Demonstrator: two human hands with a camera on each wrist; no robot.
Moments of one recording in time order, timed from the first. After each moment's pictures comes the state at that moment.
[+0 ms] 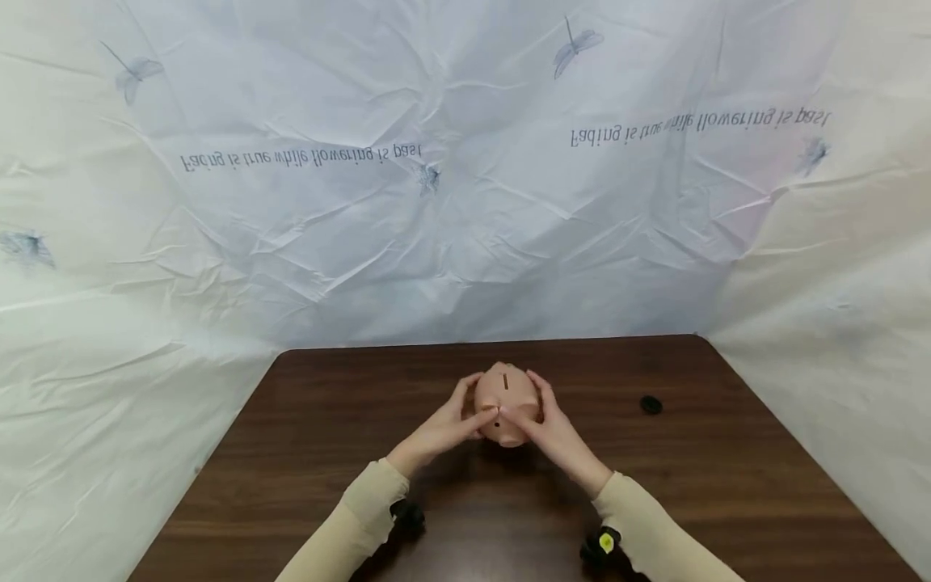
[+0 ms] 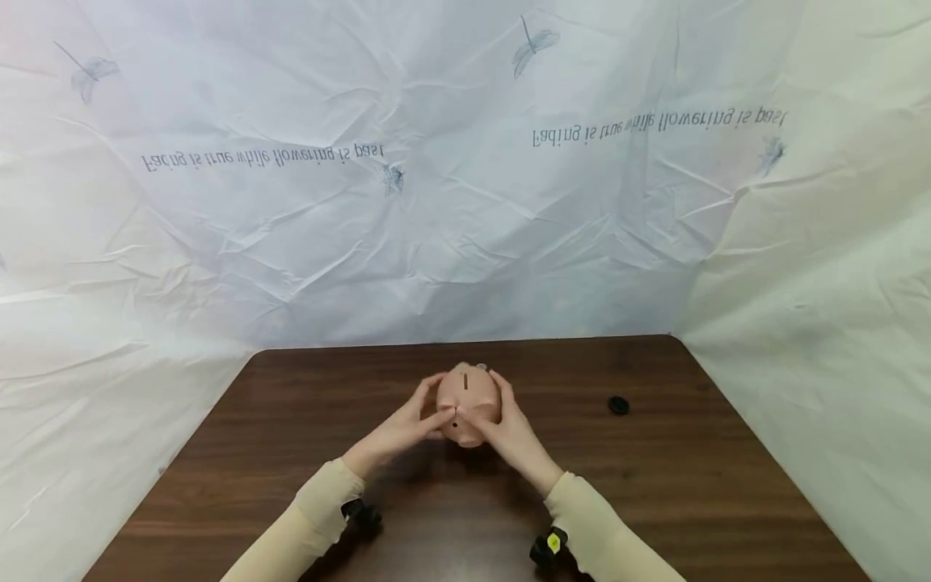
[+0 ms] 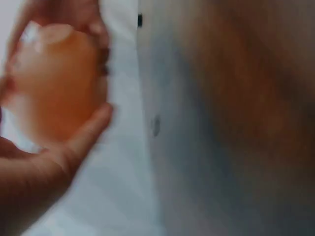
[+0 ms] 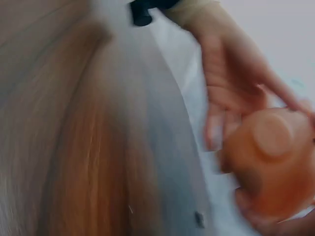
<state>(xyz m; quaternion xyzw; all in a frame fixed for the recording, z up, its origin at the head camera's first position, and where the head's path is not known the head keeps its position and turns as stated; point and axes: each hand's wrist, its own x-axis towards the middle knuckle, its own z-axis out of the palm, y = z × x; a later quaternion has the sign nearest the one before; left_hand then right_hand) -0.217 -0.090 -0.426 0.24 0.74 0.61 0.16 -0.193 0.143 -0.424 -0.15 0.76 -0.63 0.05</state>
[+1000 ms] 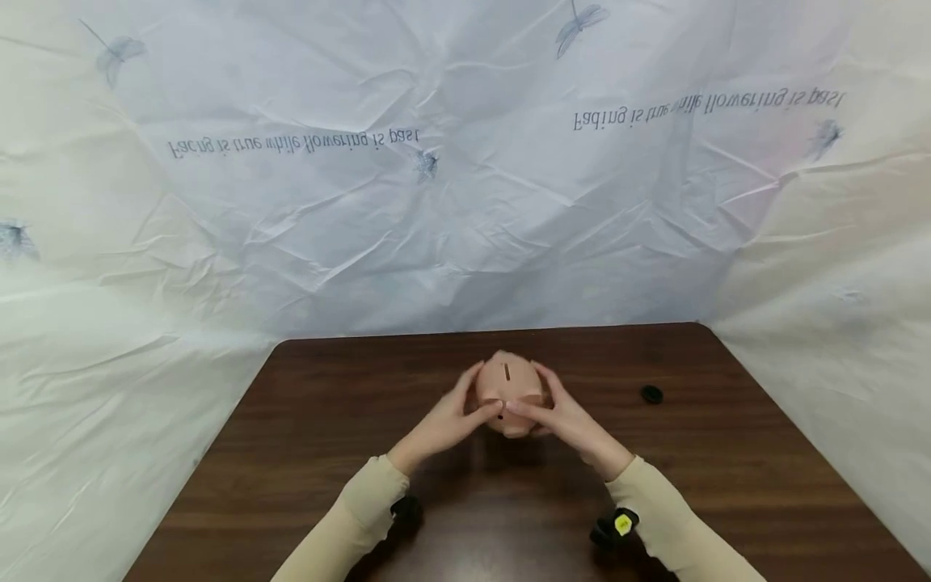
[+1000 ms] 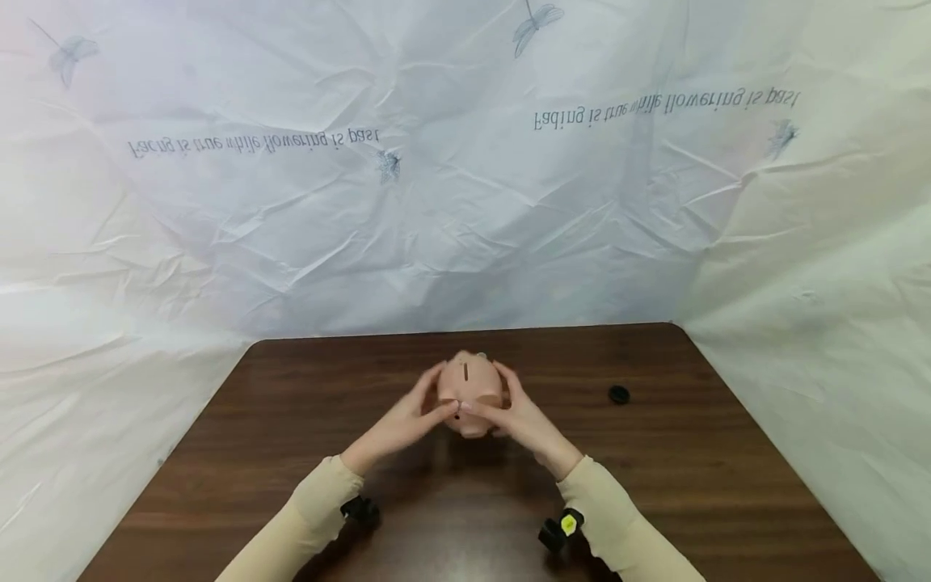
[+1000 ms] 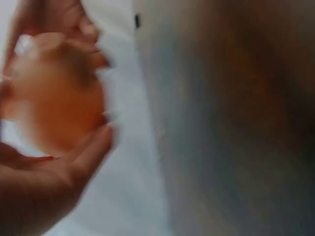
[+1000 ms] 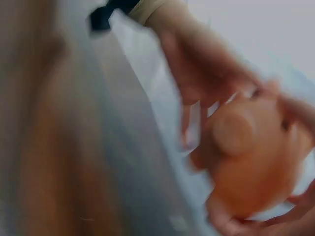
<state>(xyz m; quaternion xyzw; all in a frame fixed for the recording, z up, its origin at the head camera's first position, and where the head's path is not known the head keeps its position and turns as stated) -0.208 -0.086 -0.420 0.28 0.80 0.53 0.06 -0.195 0.159 -0.407 -0.16 0.76 -0.62 0.12</state>
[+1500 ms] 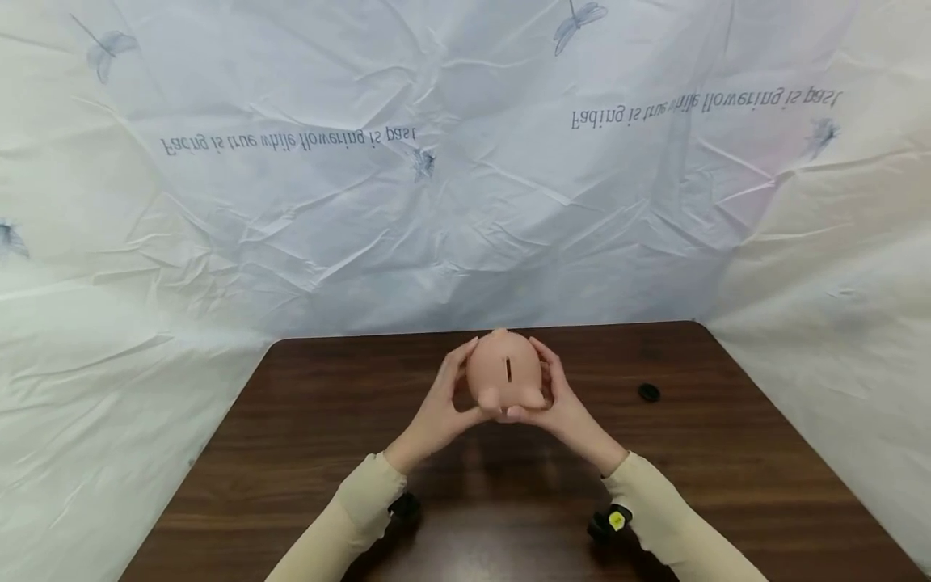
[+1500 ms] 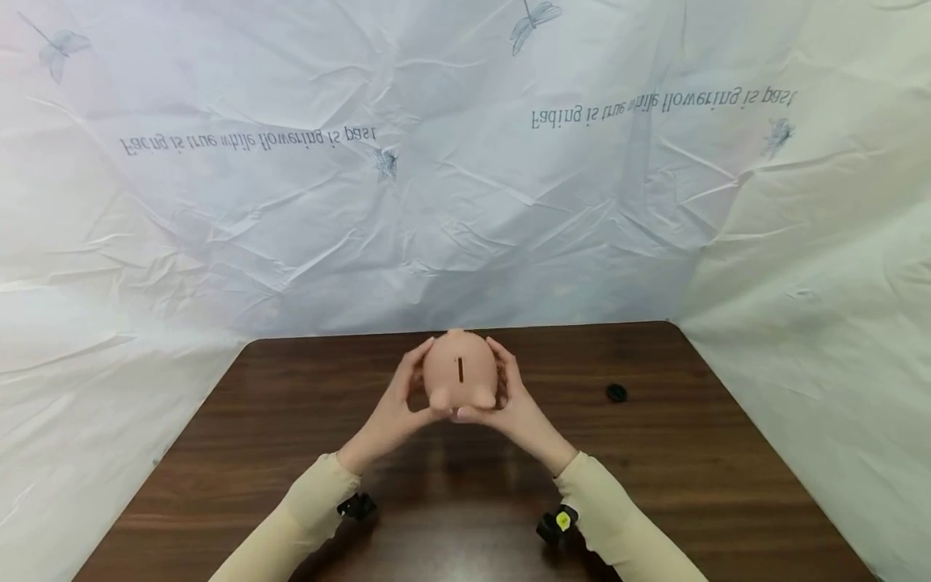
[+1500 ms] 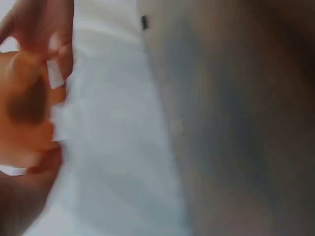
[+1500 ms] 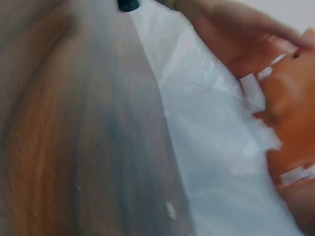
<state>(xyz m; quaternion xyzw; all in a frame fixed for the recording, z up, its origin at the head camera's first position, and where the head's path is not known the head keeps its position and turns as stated) -0.200 -0.081 -0.403 0.33 0.76 0.55 -0.05 -0.199 0.157 -0.409 -0.25 0.71 -0.66 0.06</state>
